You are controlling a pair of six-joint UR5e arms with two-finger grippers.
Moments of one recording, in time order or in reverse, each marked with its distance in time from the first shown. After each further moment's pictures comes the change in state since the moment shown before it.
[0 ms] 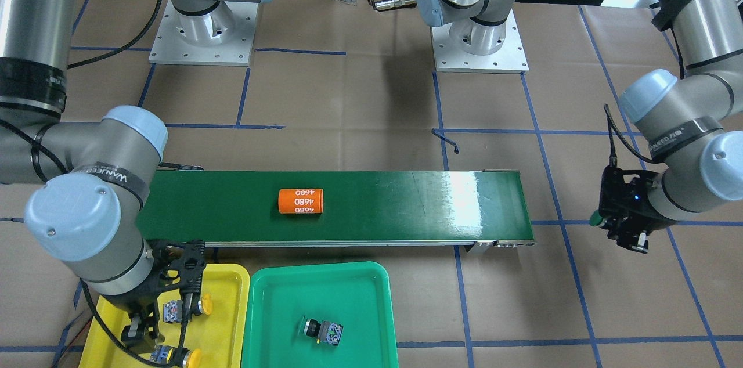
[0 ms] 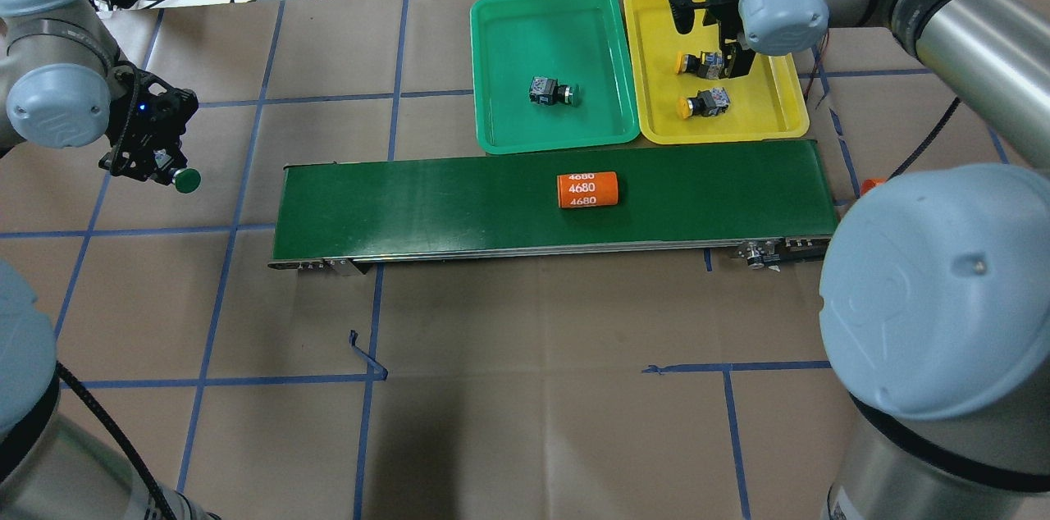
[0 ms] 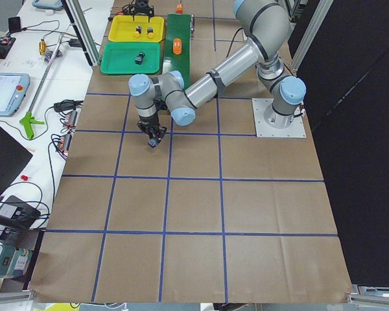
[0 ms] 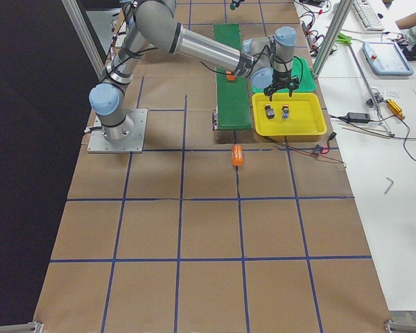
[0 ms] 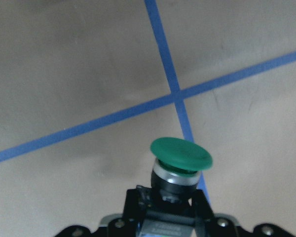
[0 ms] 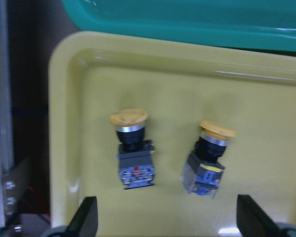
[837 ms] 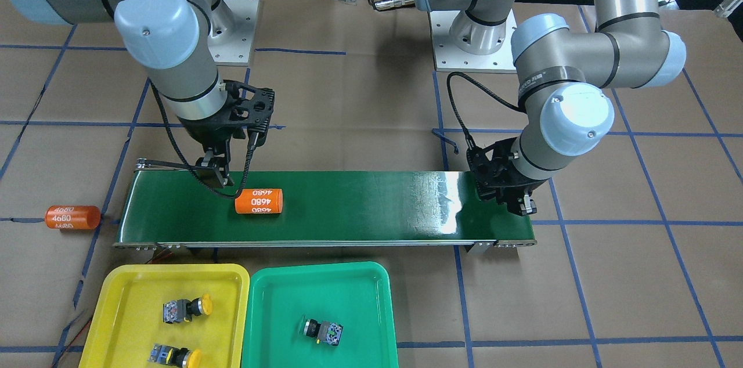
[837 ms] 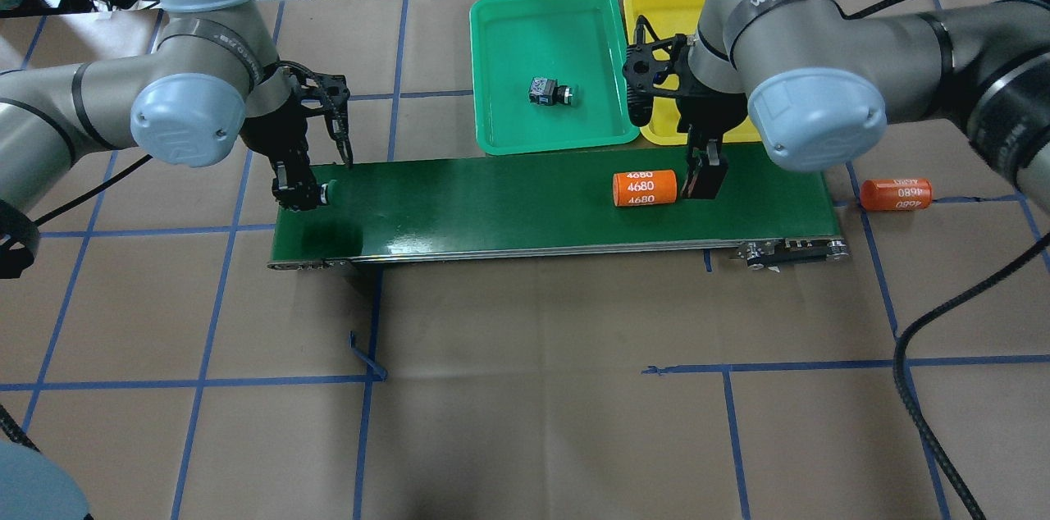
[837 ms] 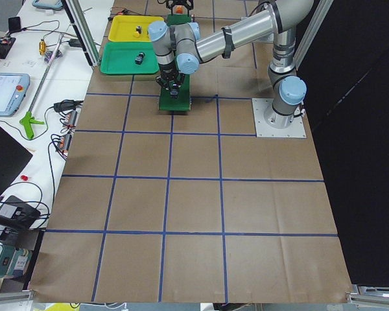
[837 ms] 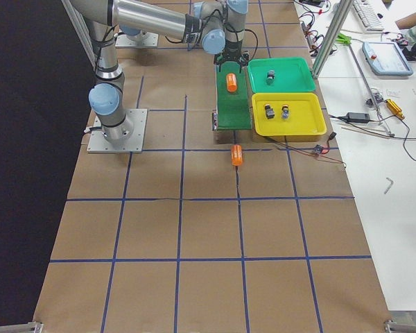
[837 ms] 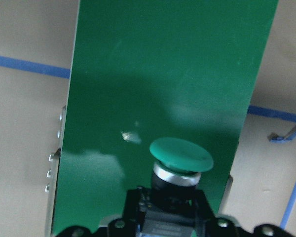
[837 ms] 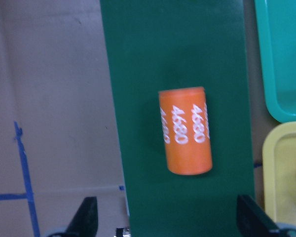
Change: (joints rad) left arm -0.307 0.109 -0.107 -0.086 -0.083 -0.756; right arm 0.136 -0.439 0.424 0.147 0.106 0.342
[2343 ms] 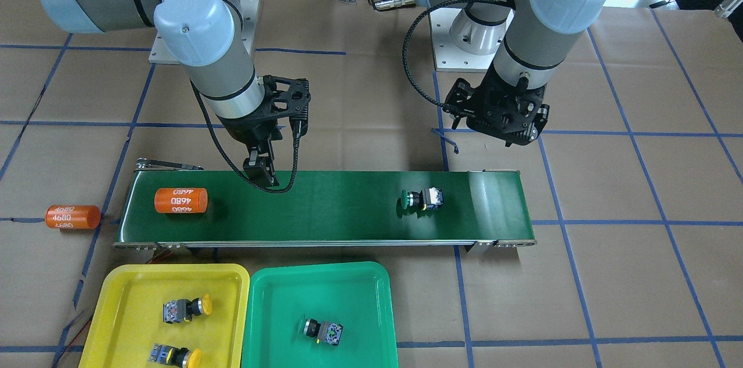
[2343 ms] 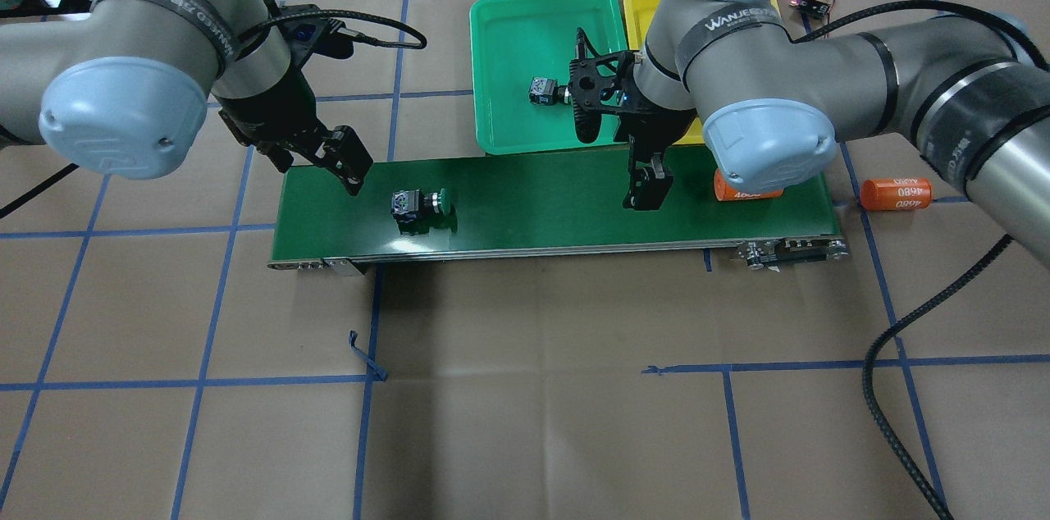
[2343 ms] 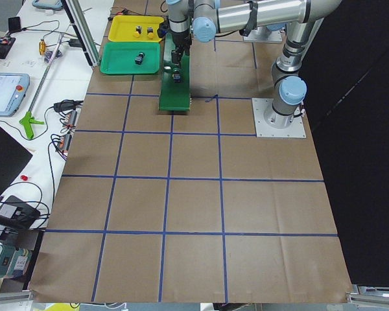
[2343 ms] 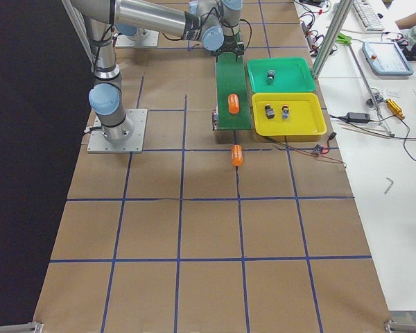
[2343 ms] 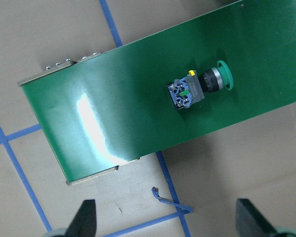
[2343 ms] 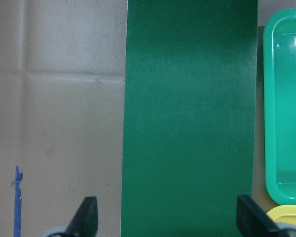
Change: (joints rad) left arm -0.068 0.252 0.040 -0.195 -0.082 -1.129; right arm 0.055 0.045 -0.028 -0.068 0.097 -0.085
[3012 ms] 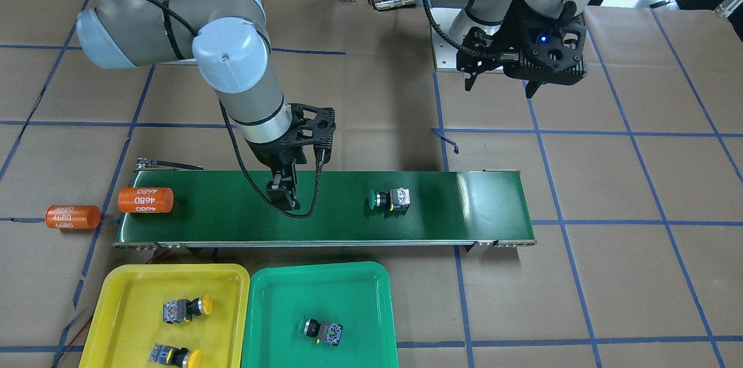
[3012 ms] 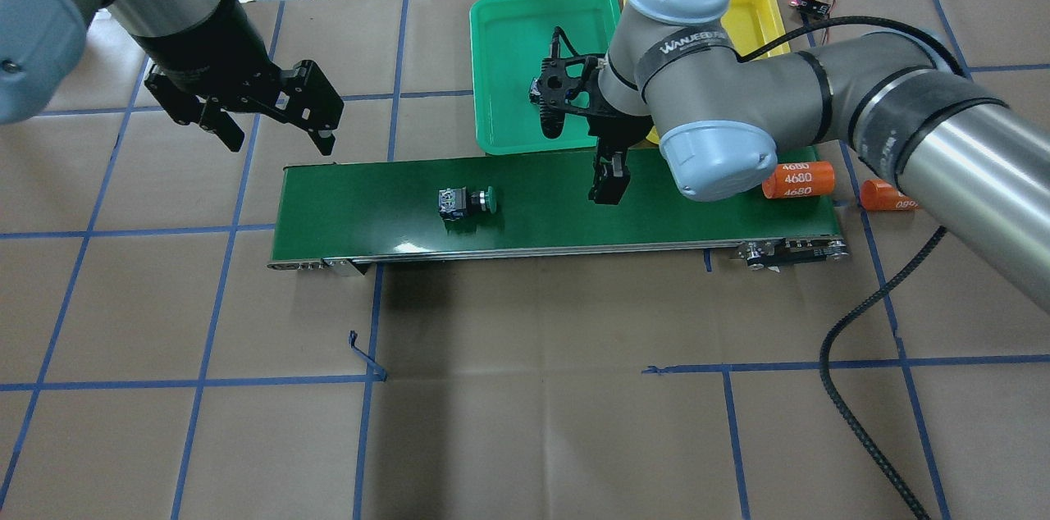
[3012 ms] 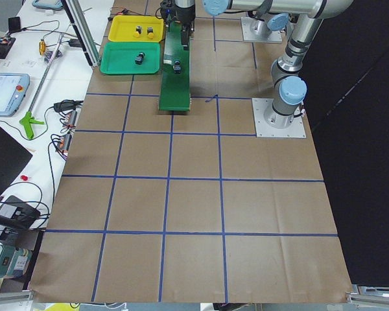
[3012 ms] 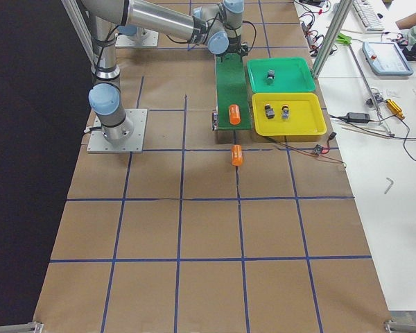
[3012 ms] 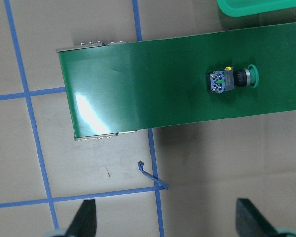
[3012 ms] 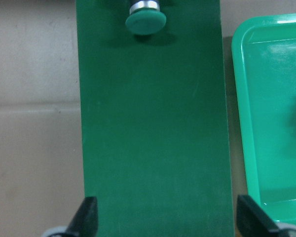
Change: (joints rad) left arm 0.010 0.049 0.166 -0.206 -0.002 -0.172; right arm 0.073 0.111 -0.019 -0.181 0.000 0.183
